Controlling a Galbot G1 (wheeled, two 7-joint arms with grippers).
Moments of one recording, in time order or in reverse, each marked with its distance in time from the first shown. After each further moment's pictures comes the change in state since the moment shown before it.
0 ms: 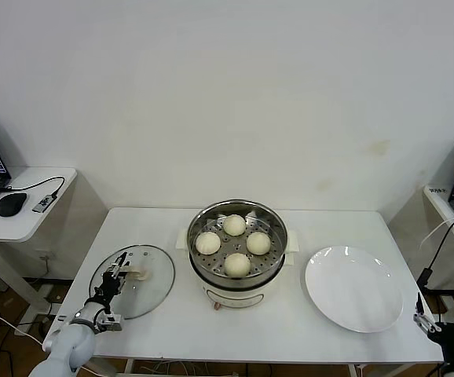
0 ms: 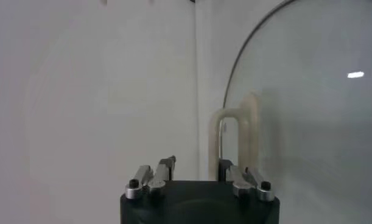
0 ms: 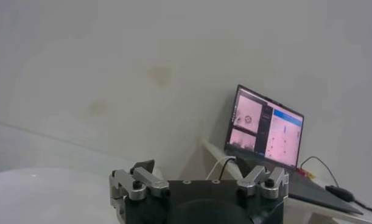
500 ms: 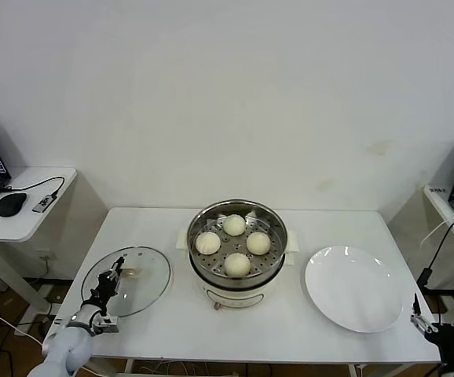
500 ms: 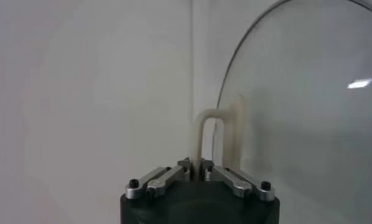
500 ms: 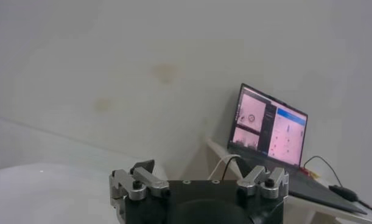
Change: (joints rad) left arm 0.031 0.006 -0.024 -0.027 -0.022 0.006 -0.031; right arm -0.001 0.004 -0.012 -0.001 -0.012 0.003 -0.003
